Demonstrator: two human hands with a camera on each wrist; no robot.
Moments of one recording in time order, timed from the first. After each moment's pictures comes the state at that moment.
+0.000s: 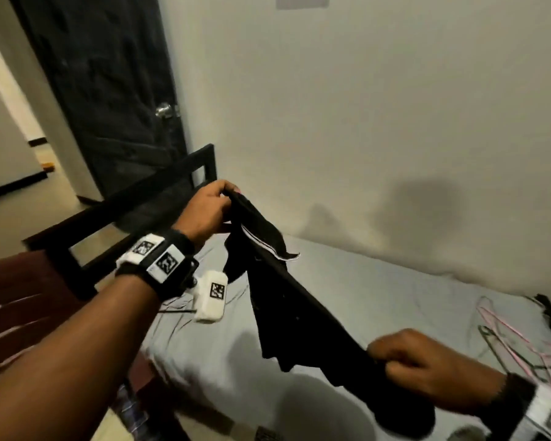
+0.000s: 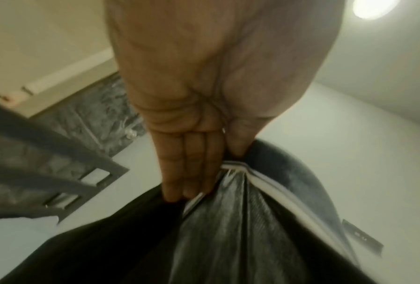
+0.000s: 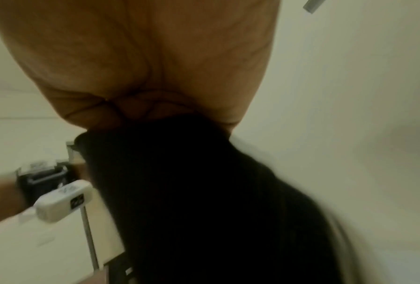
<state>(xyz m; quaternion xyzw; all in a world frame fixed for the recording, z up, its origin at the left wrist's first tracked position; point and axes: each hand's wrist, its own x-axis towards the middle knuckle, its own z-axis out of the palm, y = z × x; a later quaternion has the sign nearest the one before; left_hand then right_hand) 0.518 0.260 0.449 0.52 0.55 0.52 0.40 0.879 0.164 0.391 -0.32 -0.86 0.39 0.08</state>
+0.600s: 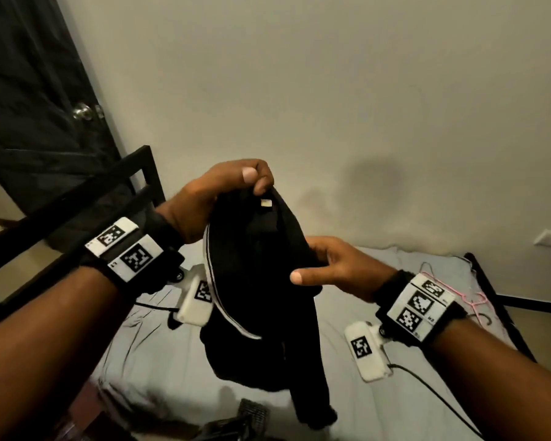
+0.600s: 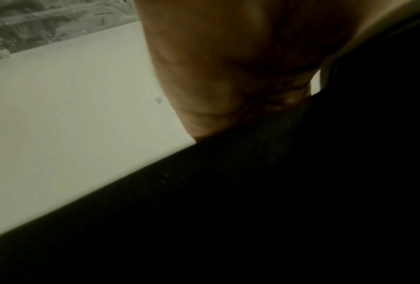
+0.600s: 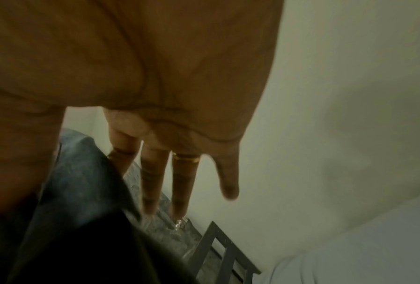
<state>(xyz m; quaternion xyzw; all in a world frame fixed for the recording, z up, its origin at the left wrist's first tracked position) 0.628 0.250 0.507 0.72 0.22 0.36 0.55 0.871 0.233 0.418 -0.30 -0.71 0.57 0.29</state>
